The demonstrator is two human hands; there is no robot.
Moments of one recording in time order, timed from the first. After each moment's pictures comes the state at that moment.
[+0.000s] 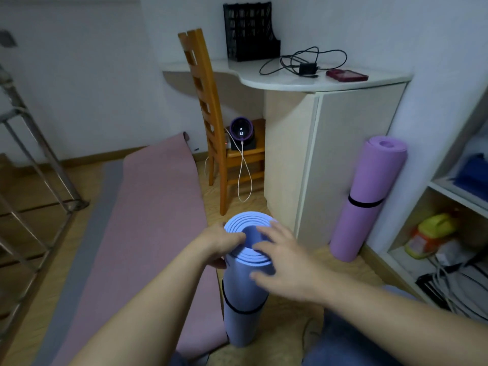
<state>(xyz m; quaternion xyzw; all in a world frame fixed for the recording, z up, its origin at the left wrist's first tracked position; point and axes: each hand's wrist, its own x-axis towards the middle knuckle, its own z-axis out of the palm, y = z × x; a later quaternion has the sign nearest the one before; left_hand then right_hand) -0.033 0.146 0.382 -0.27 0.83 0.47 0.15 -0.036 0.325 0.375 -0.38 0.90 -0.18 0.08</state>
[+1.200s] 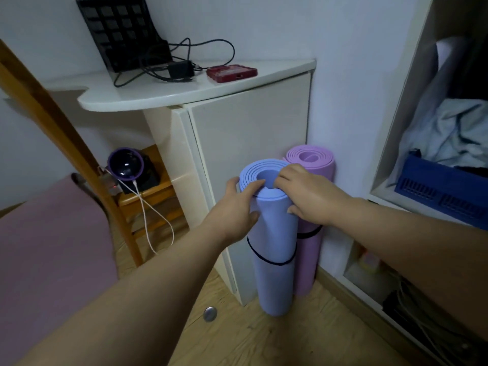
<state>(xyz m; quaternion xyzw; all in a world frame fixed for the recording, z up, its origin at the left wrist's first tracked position) -0.372 0.332 0.368 0.14 0.97 0.18 0.00 -0.385 0.517 0.383 -0.25 0.96 0.02 -0.08</state>
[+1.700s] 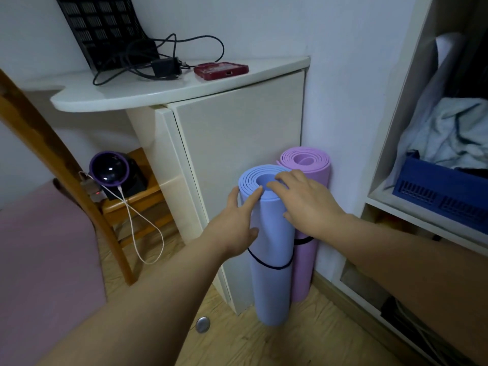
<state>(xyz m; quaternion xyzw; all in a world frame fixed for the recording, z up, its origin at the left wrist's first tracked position) -0.391 0.341 0.347 0.14 0.98 0.12 0.06 -0.400 0.511 0.356 -0.18 0.97 0.05 -0.13</state>
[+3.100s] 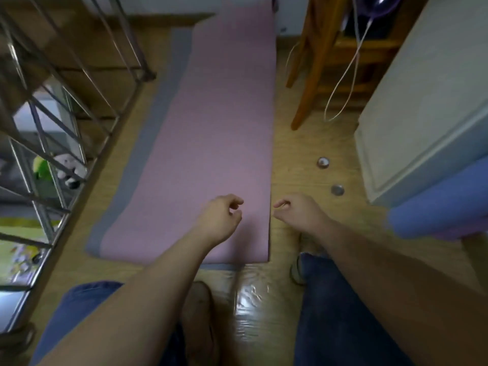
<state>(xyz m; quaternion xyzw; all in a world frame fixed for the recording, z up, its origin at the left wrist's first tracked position) 0.010 0.024 0.205 -0.33 0.87 0.35 0.06 -0.123 0.159 0.198 -0.27 0.87 -0.25 0.34</state>
